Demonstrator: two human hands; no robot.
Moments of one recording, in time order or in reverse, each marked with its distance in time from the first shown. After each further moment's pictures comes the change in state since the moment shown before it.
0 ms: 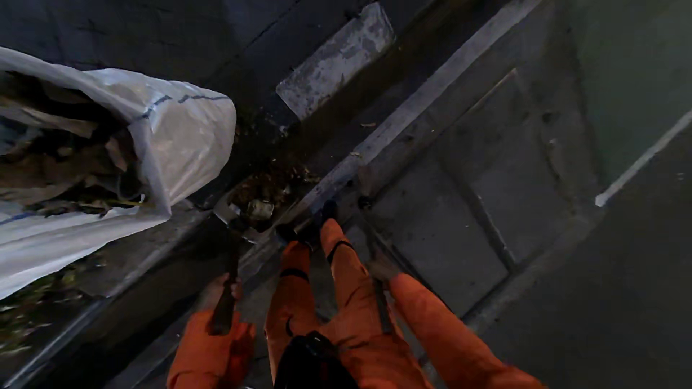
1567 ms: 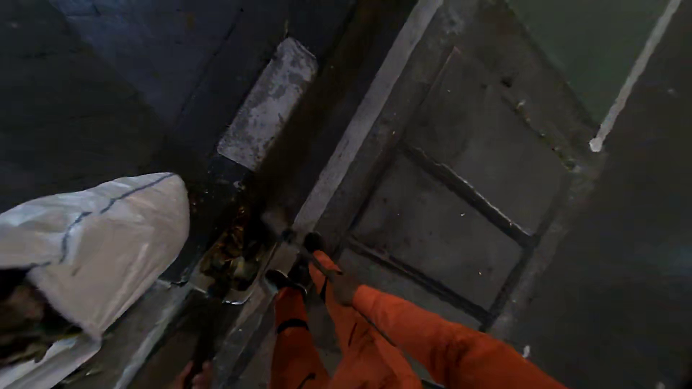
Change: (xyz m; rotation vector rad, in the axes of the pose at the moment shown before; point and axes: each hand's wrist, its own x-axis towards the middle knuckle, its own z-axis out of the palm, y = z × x) left_hand -0.001 0.015 0.023 -0.189 -0.157 -0.095; right_hand 0.065 -0.059 -0.058 -0.492 -0.281 -0.262
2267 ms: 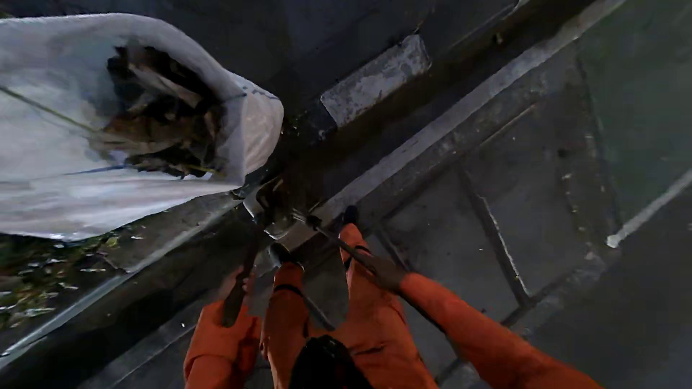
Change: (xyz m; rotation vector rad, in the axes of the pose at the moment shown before) left_hand 0.004 0.013 -0.154 0.072 -0.052 0.062; right_hand -0.050 -0.082 0.146 -0.380 0.023 -0.112
